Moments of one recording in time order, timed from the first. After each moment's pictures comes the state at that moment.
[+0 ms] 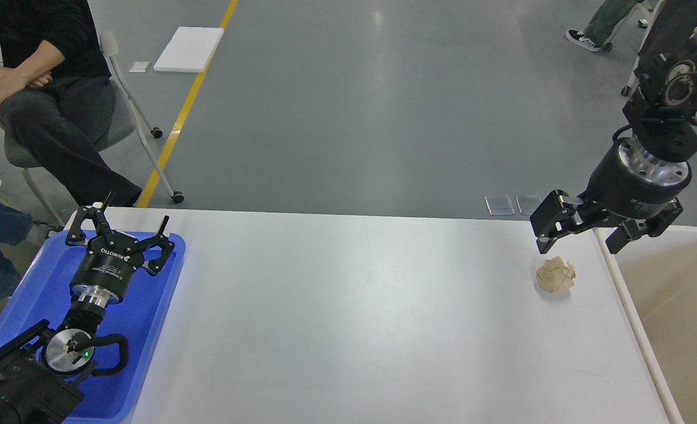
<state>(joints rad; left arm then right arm) -0.48 0.36 -0.88 -0.46 -0.17 -0.77 -0.42 2.18 -0.47 -1.13 1.35 -0.21 0.79 -0.16</state>
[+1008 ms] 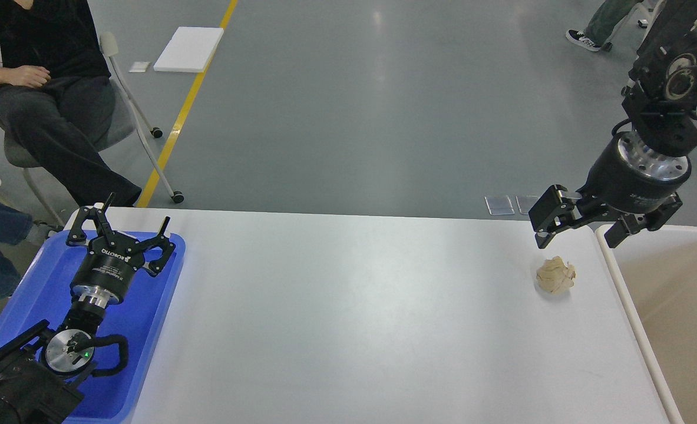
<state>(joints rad) -0.48 0.36 -0.88 -0.46 -0.17 -0.77 -0.41 2.20 -0.47 -1.13 1.35 -0.21 0.79 -0.16</state>
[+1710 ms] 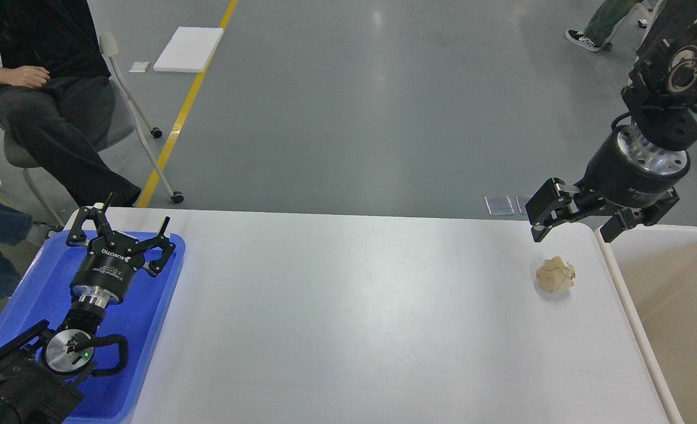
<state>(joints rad) -0.48 0.36 -0.88 -0.46 -0.17 -0.77 -0.41 2.20 -0.47 -1.10 1.33 -0.20 0.78 -0.16</state>
